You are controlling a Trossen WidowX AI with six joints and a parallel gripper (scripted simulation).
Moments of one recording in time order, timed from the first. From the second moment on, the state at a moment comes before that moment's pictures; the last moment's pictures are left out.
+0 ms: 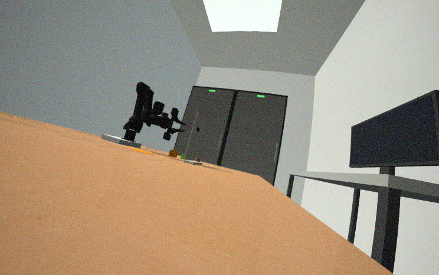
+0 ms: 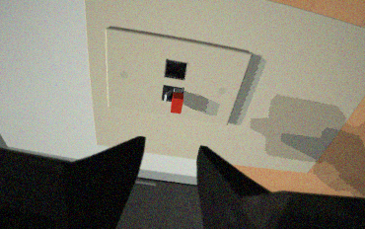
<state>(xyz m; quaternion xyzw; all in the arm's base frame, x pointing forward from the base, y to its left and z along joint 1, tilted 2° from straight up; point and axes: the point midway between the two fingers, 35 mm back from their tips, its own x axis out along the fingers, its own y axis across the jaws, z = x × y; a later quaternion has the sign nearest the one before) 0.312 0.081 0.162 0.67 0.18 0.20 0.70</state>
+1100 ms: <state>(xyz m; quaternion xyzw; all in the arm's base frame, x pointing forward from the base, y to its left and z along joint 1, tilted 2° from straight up) 0.358 0.093 0.165 0.67 0.18 0.20 0.70</state>
